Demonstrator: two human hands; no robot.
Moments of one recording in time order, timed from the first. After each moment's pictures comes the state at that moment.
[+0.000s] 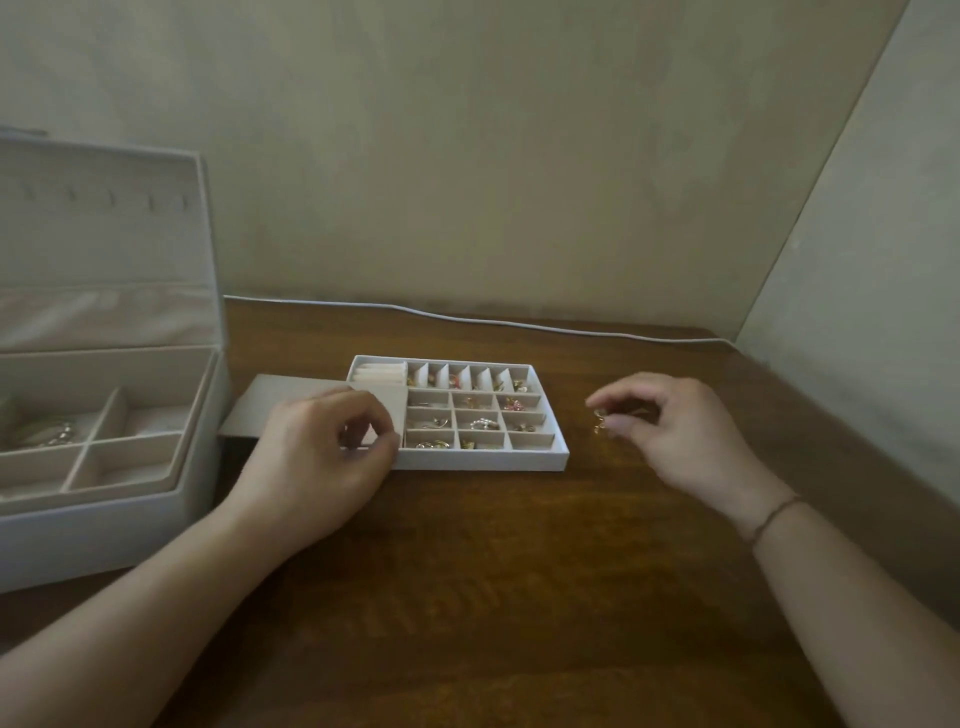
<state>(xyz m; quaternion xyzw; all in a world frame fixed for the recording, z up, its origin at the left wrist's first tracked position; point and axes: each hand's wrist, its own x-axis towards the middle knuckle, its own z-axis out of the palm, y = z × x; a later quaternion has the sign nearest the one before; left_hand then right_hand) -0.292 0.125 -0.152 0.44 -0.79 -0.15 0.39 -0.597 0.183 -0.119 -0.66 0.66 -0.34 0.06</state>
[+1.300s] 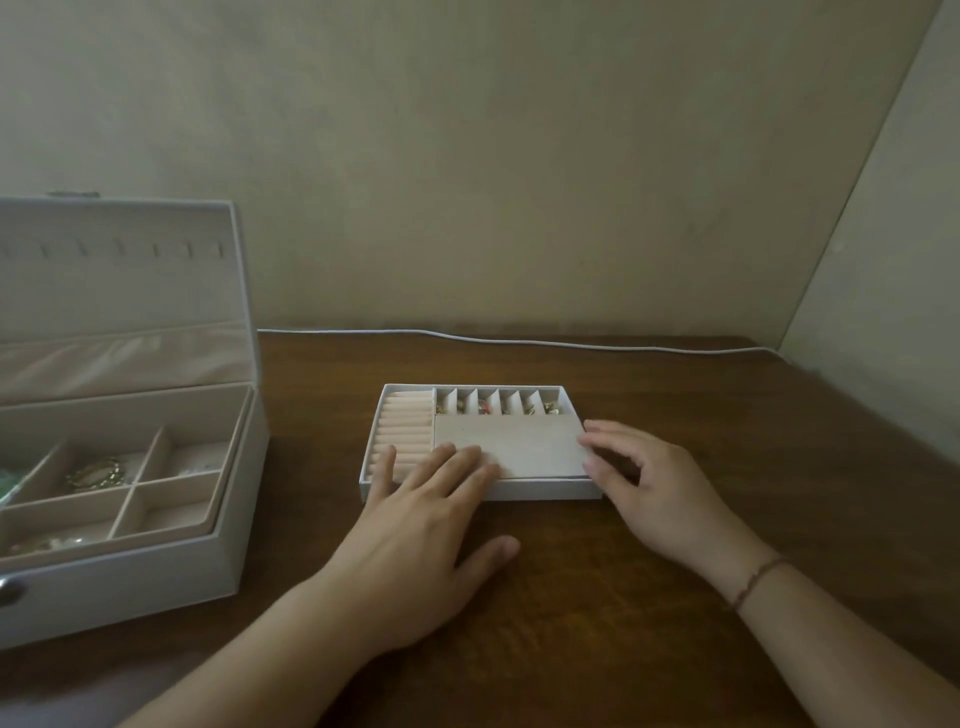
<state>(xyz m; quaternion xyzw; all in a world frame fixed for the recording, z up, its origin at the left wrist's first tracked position) -0.323 0.136 -0.165 0.42 -0.90 -0.05 0.07 -0.568 0.165 -0.160 -0.67 0.67 -0.30 0.09</state>
